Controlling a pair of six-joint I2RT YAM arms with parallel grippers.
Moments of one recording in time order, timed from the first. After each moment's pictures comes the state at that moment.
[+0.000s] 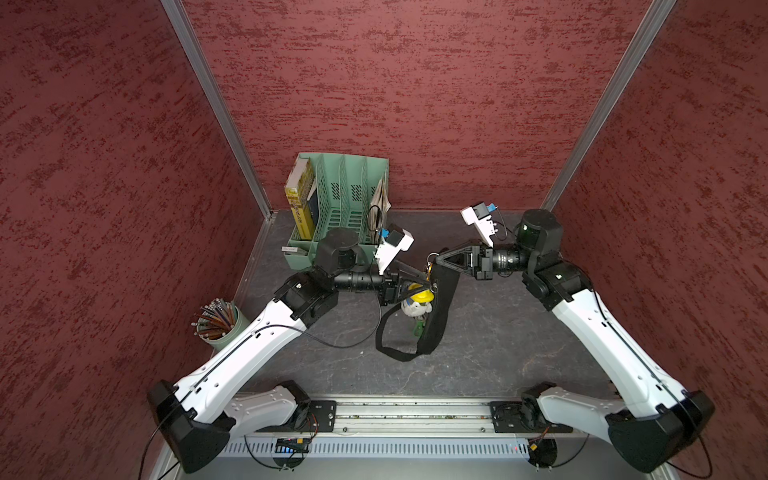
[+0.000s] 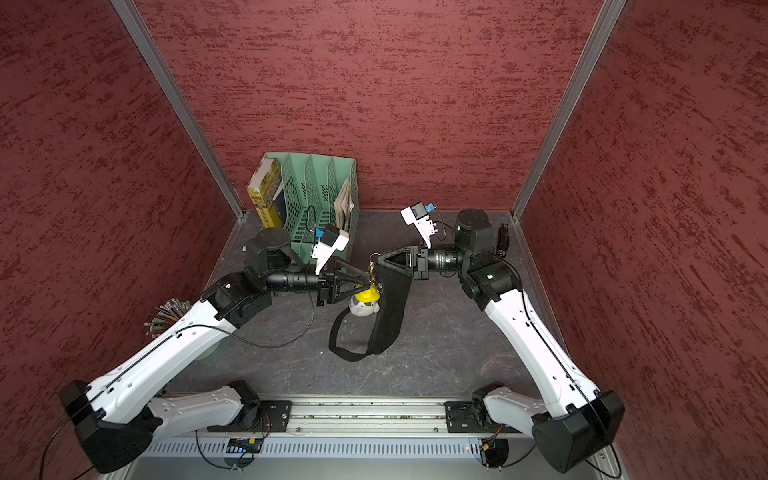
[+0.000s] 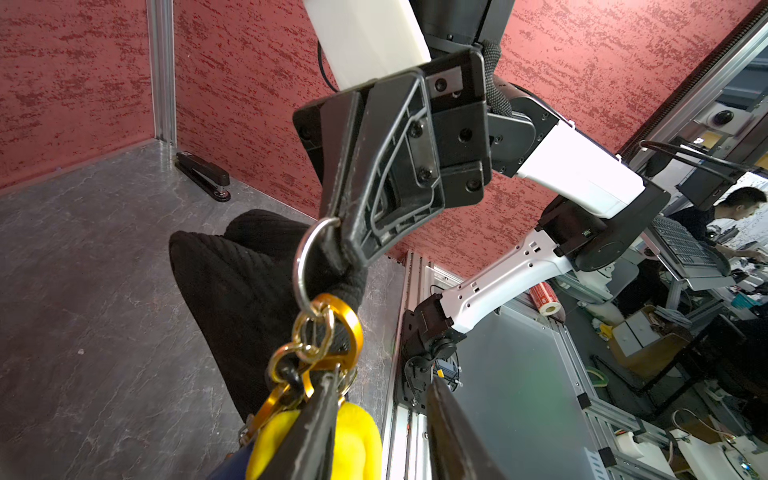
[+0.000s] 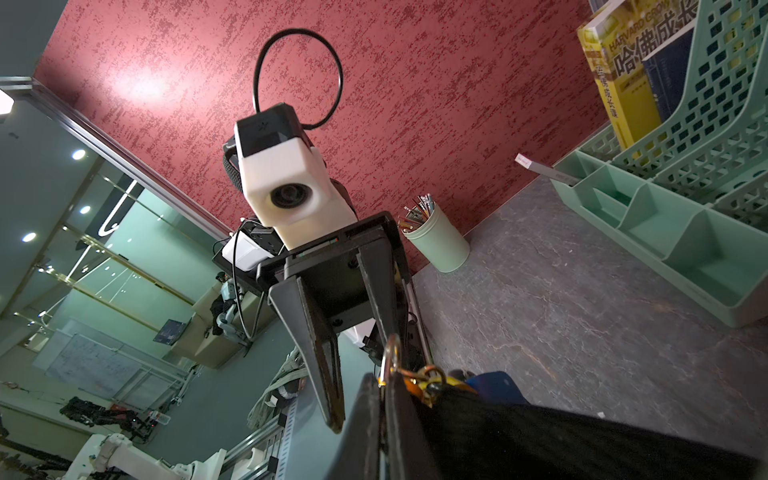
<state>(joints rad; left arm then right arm) -0.68 1.15 1.20 -0.32 0.79 -0.24 0.39 1.18 1.24 -0.22 -1.16 0.56</state>
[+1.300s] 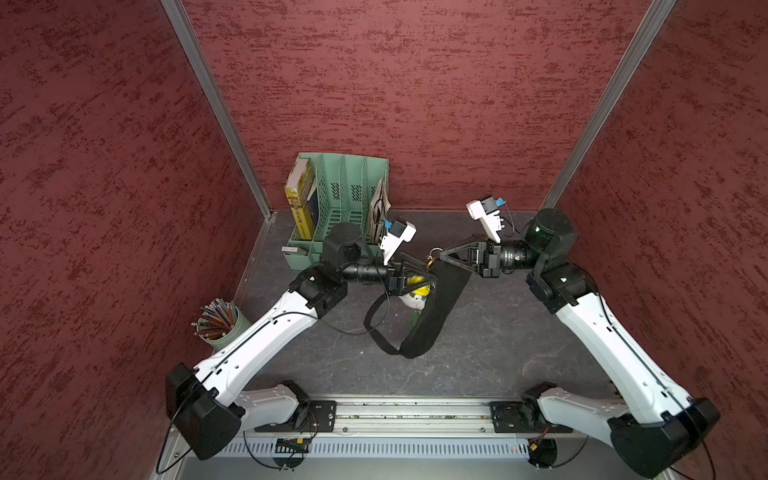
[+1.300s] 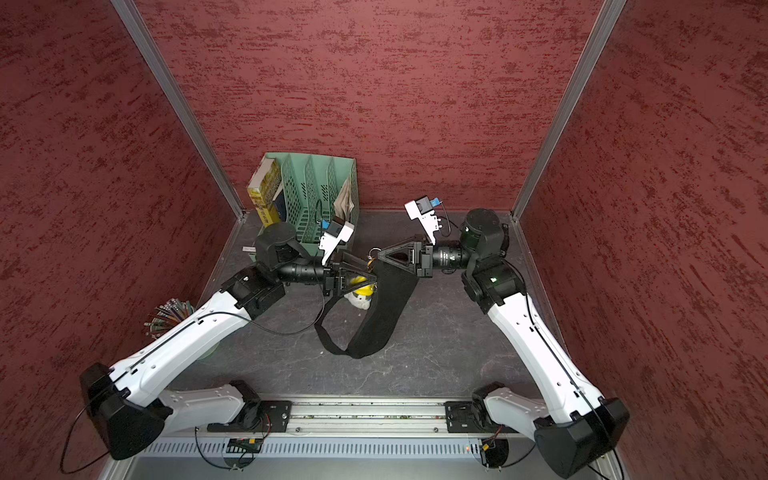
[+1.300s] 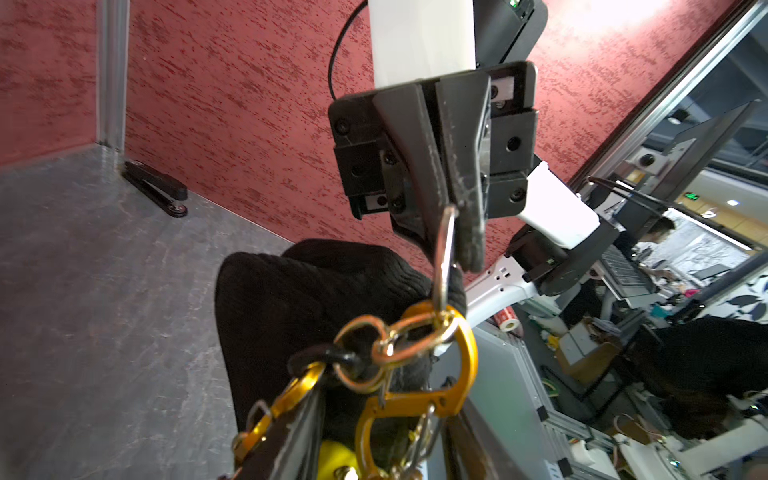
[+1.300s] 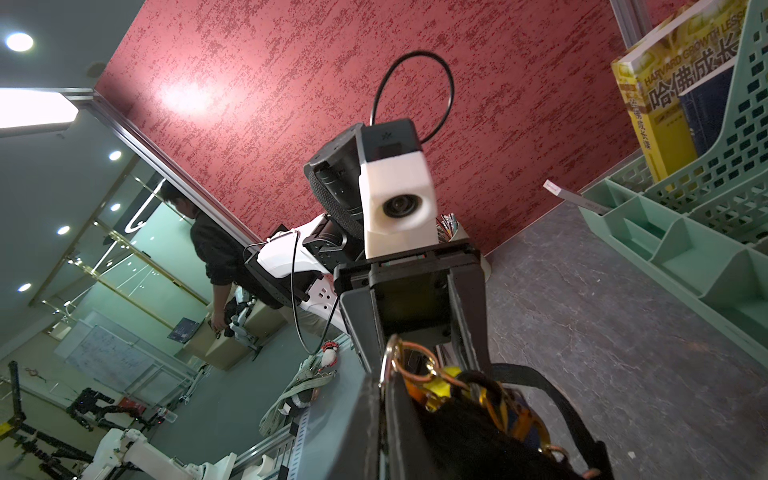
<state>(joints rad) -0.64 1.22 1.16 -0.08 0.94 -0.40 0.39 1.15 1.24 -0.07 -1.19 0.69</state>
